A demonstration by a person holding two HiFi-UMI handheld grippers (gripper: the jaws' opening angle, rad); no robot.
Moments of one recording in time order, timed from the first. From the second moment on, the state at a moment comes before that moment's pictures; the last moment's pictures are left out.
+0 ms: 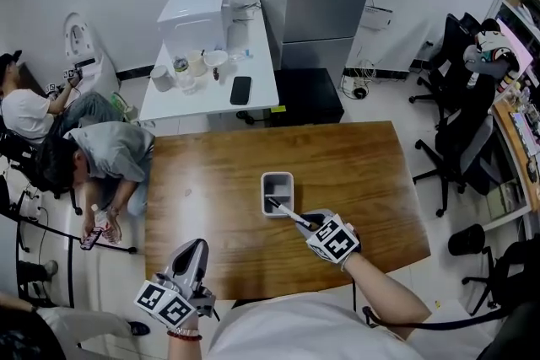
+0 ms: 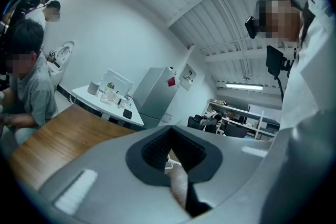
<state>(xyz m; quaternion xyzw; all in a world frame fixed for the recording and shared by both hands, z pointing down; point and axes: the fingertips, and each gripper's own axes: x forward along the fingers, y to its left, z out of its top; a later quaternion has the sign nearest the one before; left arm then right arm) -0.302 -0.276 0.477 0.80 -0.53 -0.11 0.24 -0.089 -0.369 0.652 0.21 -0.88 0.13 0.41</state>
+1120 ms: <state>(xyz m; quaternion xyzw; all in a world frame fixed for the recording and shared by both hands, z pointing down) -0.292 -0.274 0.474 0.84 -0.47 -0.09 0.25 -0.080 -0.372 0.576 0.36 -0.90 0.14 0.22</state>
